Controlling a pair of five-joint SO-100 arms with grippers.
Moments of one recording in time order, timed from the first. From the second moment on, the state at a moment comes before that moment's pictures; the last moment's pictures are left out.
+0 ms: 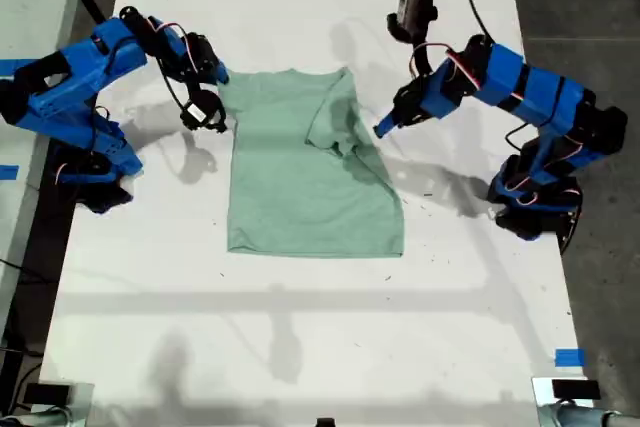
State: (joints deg) arm 0 -53.6 113.1 118.7 60.3 21.3; arm 1 26.1 108.3 92.8 79.0 -53.3
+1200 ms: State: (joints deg) arm 0 -34.1 69.9 61.4 76.7 24.1; arm 1 21.8 119.4 109.3 77.0 -46.9
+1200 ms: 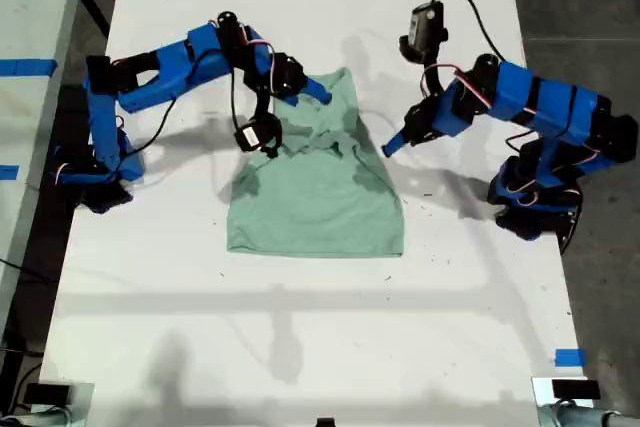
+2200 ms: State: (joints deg) arm 0 -9.7 90.5 97.0 65.4 7.0; arm 1 1.9 126.7 143.1 54.1 -24.9
